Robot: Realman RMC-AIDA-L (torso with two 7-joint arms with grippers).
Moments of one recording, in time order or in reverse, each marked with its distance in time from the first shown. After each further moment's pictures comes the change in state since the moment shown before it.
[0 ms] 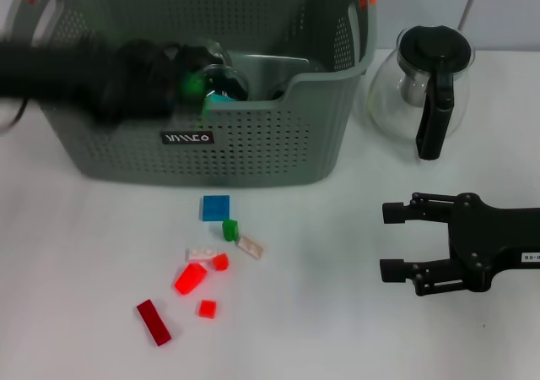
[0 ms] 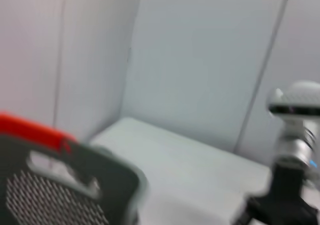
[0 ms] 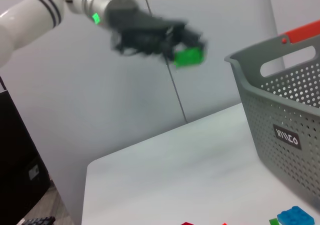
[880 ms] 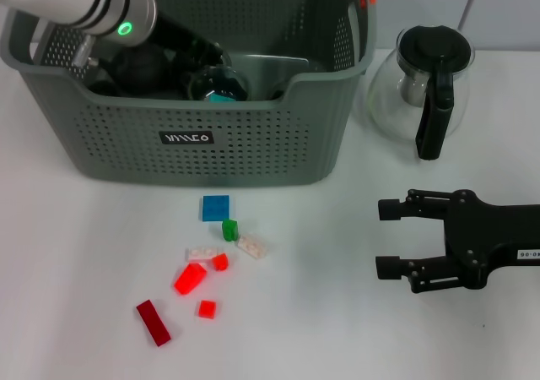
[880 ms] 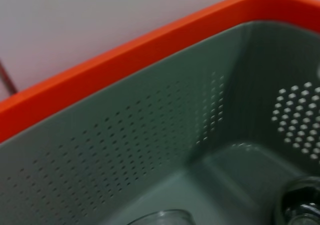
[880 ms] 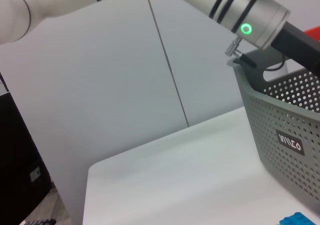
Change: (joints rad) left arm -0.345 -0.036 0.412 0.445 0.743 -0.956 -0.476; right arm 0.008 0.006 0.005 0.000 0.000 -0.001 -0.003
